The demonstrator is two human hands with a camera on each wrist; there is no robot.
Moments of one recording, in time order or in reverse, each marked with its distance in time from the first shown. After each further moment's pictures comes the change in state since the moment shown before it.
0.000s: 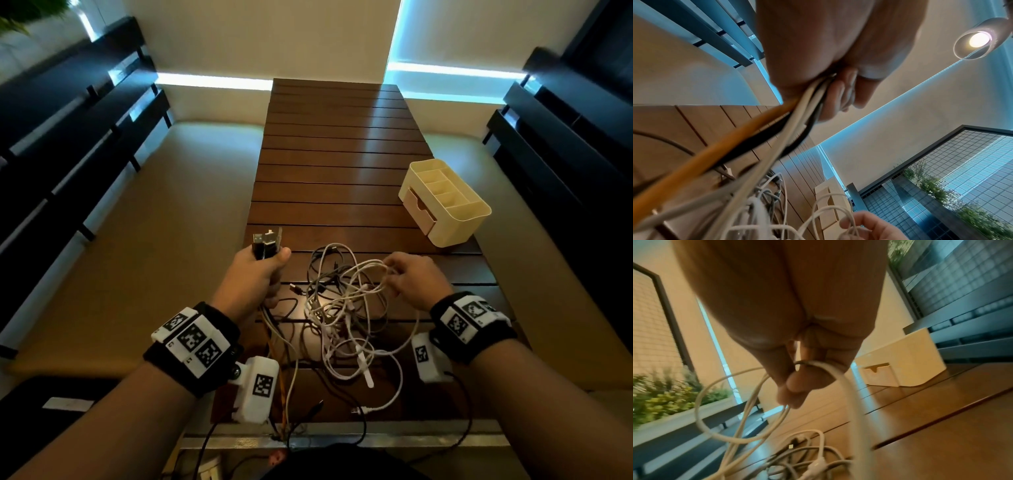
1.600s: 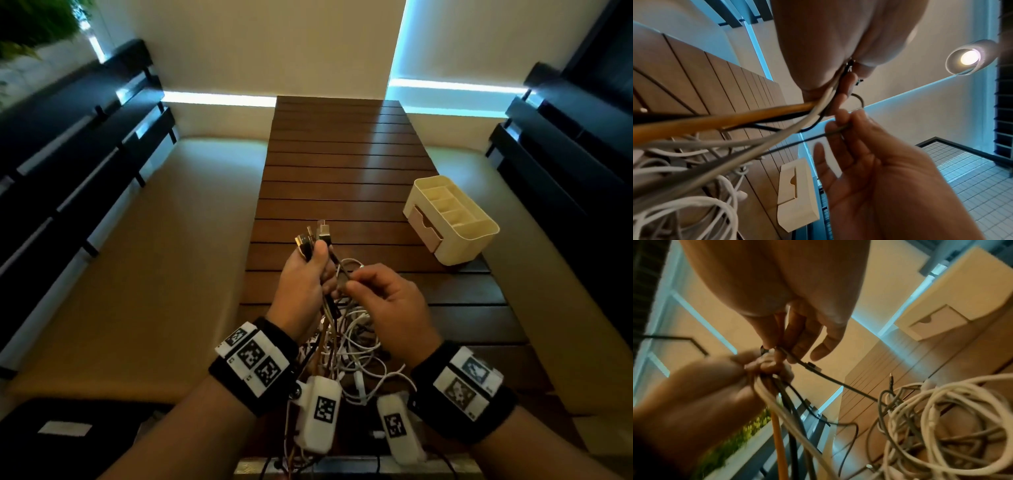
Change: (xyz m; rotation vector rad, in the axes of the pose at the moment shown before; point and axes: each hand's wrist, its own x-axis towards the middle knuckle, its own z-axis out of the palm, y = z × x) left_hand 0.018 0.013 0.066 -0.410 -0.074 0.129; right_hand -0.048 -0.070 0.025 0.602 0.179 -0.412
